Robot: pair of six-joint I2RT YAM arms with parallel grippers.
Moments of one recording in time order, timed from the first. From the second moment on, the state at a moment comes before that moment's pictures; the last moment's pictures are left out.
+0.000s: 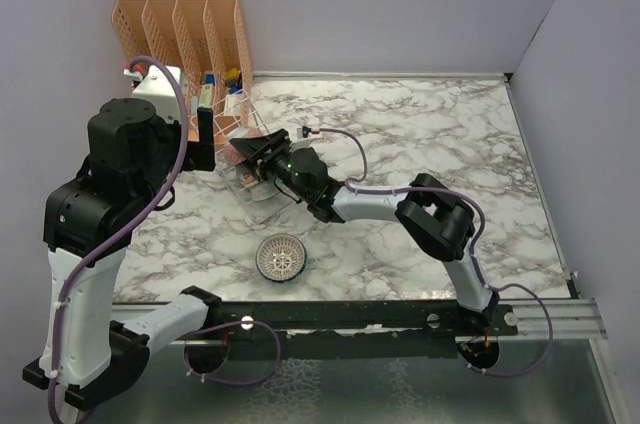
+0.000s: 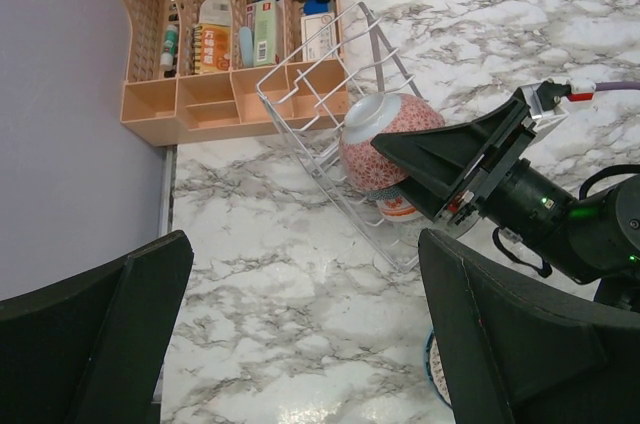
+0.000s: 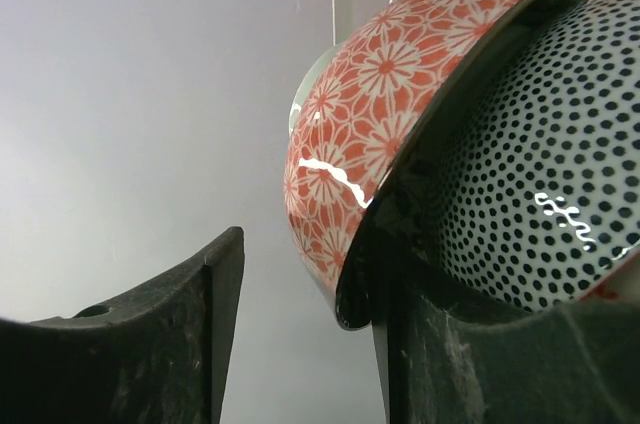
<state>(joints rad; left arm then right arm) -0.40 1.03 1.83 -1.22 -0.35 -0.05 1.01 2.13 1.39 0.83 0.18 1.57</state>
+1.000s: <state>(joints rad) -0.43 1.04 1.83 -1.21 -0.40 -0.03 0.95 2.07 1.52 0.47 0.15 1.60</state>
